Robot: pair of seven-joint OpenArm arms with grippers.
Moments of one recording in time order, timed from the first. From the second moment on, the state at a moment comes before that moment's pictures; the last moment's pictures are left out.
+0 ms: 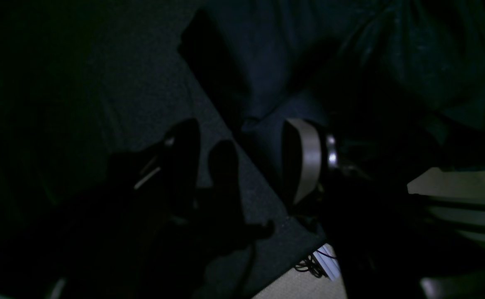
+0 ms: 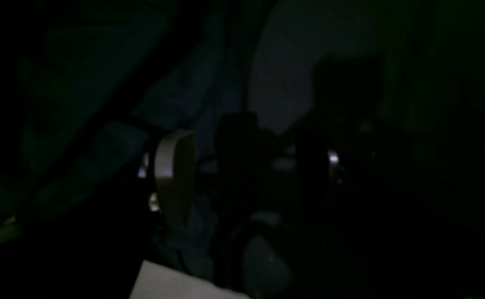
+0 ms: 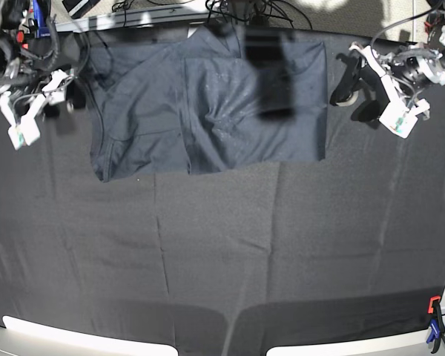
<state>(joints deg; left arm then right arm) 28.4 -21.9 -14.8 115.8 -36.4 -38.2 44.1 -19.3 21.3 35.3 98.6 46.1 36.2 -71.2</state>
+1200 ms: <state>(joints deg) 28.4 -21.9 -14.8 115.8 -36.4 -38.1 43.8 -14.0 10.7 27.0 89.5 53.4 36.9 -66.7</state>
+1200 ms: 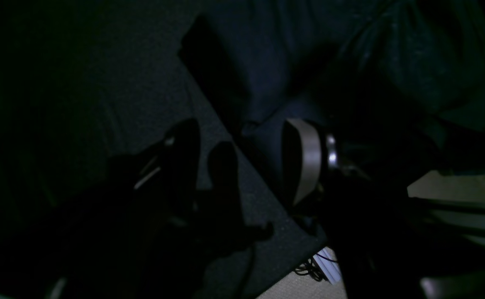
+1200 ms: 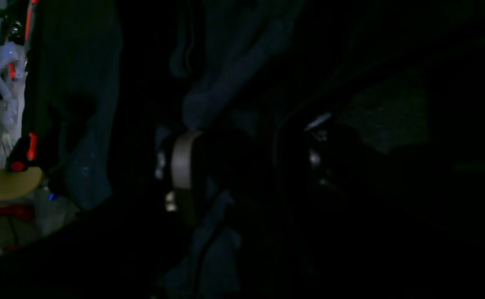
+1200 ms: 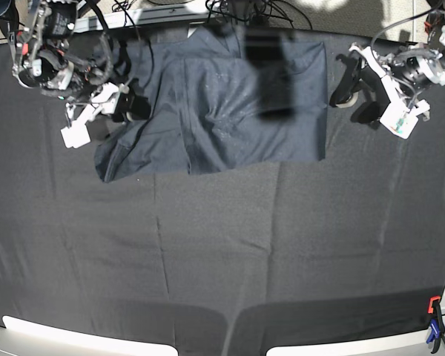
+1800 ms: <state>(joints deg) 28.4 -21.9 -14.8 115.8 -36.4 -38.2 43.9 -14.2 16.1 30.7 93.5 57.5 36.9 -71.4</state>
